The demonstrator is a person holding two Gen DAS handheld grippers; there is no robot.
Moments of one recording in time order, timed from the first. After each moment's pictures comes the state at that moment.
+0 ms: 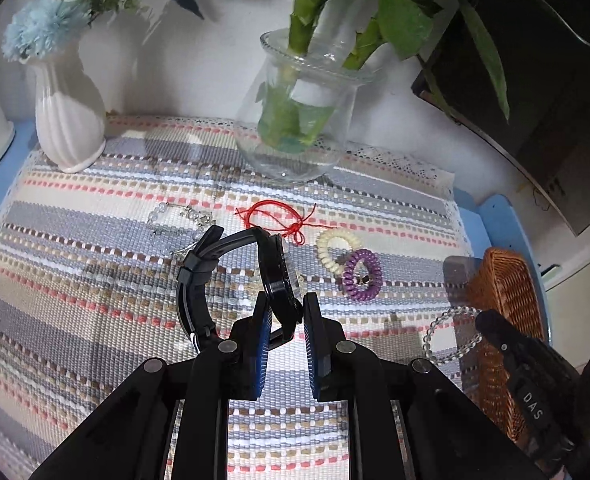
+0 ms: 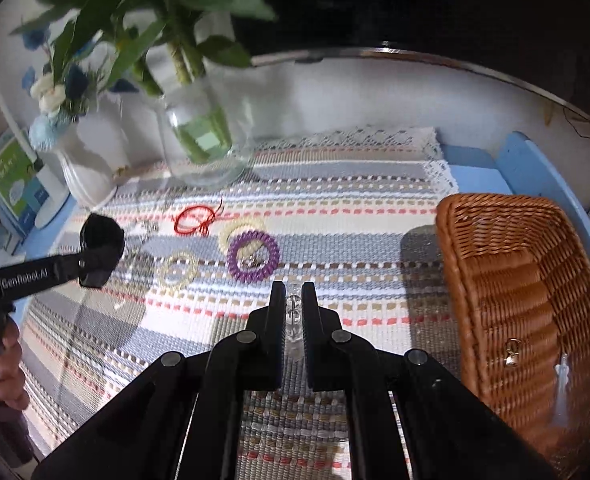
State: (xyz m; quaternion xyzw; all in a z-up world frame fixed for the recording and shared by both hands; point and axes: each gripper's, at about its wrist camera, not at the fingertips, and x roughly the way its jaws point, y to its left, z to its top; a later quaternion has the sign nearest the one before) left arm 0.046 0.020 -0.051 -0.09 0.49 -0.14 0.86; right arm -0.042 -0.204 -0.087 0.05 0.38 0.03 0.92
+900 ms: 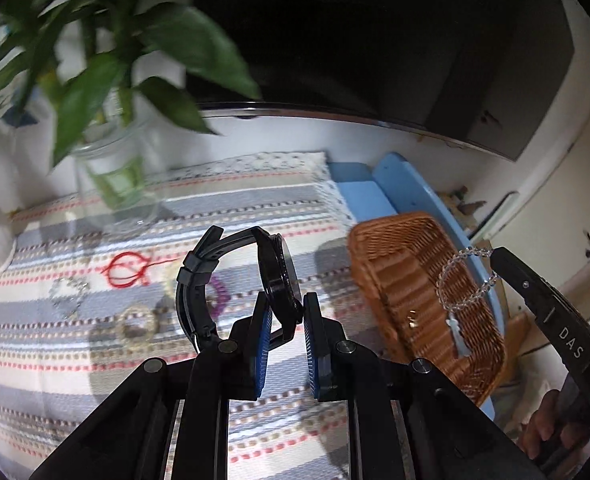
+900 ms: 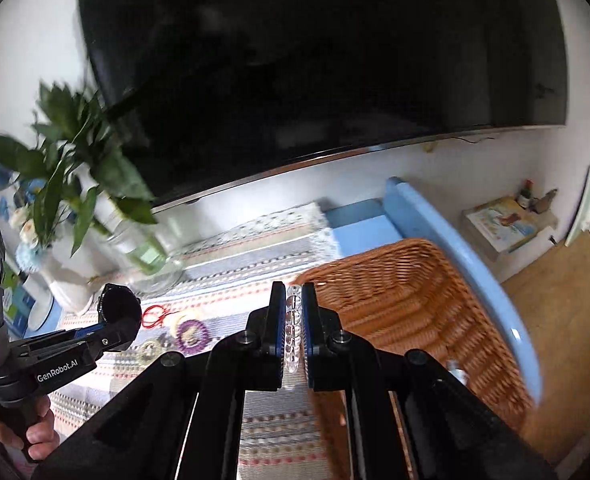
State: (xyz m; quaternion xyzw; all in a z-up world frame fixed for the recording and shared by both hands) left arm 0.014 -0.114 0.011 0.00 0.45 -0.28 0.85; right arm -0.112 -0.312 0.001 0.15 0.28 -0.08 0.95
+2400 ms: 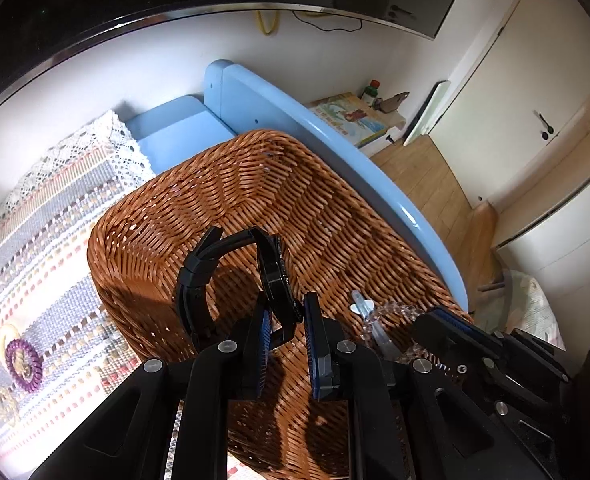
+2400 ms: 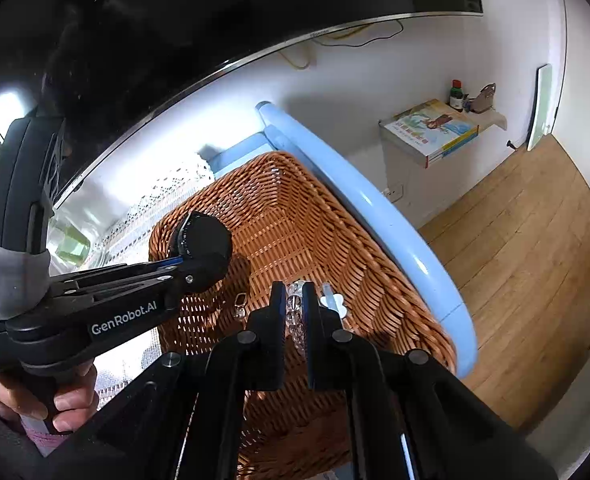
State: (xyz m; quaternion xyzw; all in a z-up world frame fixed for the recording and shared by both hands) left arm -0.004 -0.324 -0.052 0.13 0.50 -0.42 0.74; right arm -0.165 -0.425 -0.082 0.26 0.35 -0.15 0.89
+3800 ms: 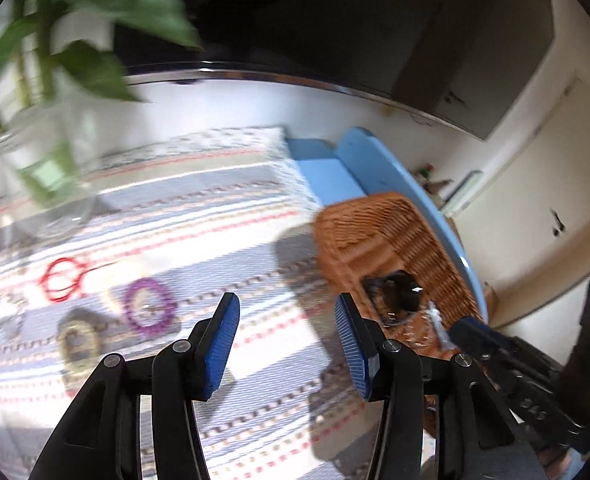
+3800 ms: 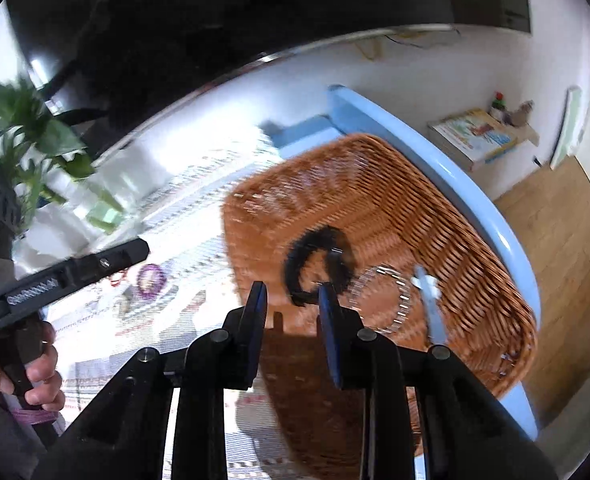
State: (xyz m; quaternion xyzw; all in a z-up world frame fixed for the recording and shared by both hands) left arm 0.049 -0.136 -0.030 -0.02 0.47 -0.35 0.81; right arm -0.133 -0.345 -0.060 0.21 0.36 -0.10 0.90
